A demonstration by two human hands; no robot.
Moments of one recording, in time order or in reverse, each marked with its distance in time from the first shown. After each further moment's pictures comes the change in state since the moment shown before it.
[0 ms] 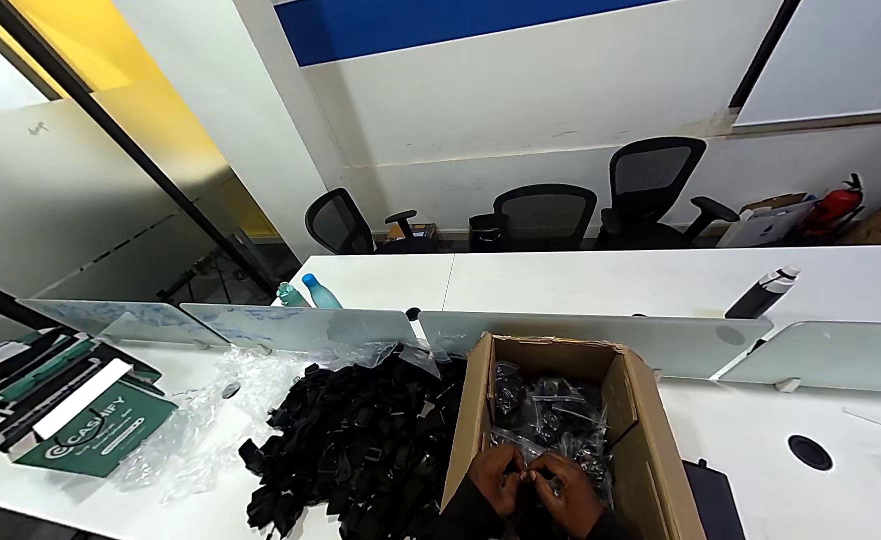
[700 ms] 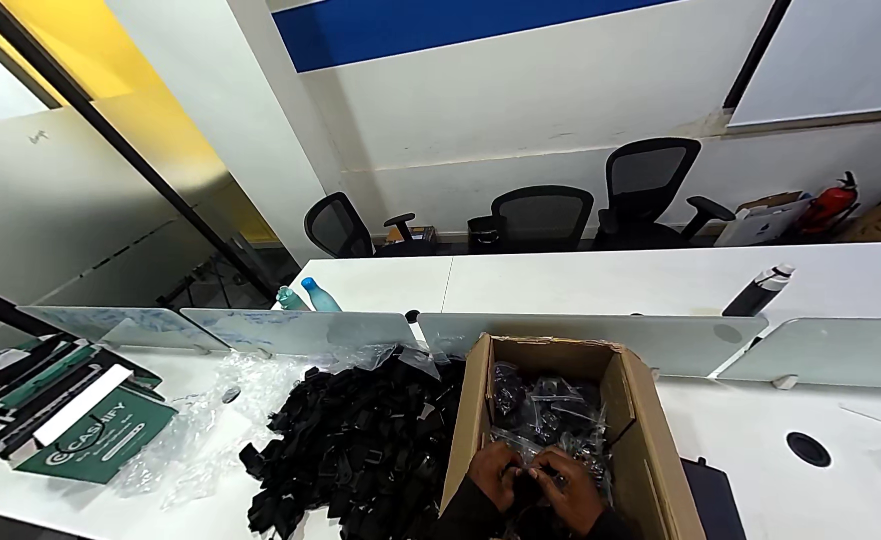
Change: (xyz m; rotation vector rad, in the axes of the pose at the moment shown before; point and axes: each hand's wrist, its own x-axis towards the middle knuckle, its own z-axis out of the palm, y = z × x) left_hand 0.002 0.008 0.000 0.146 0.043 -0.033; right_hand 0.001 0.004 -0.003 0.105 0.025 -0.010
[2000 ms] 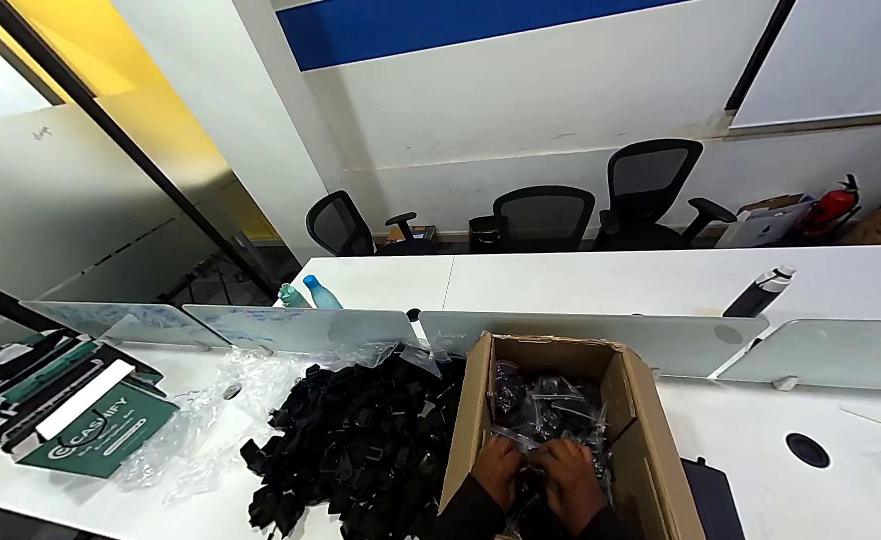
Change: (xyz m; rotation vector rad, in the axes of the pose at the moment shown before) left_hand 0.000 -0.006 0.007 0.179 0.020 0.178; right_hand 0.004 -0.019 -0.004 -0.626 0.022 -0.151
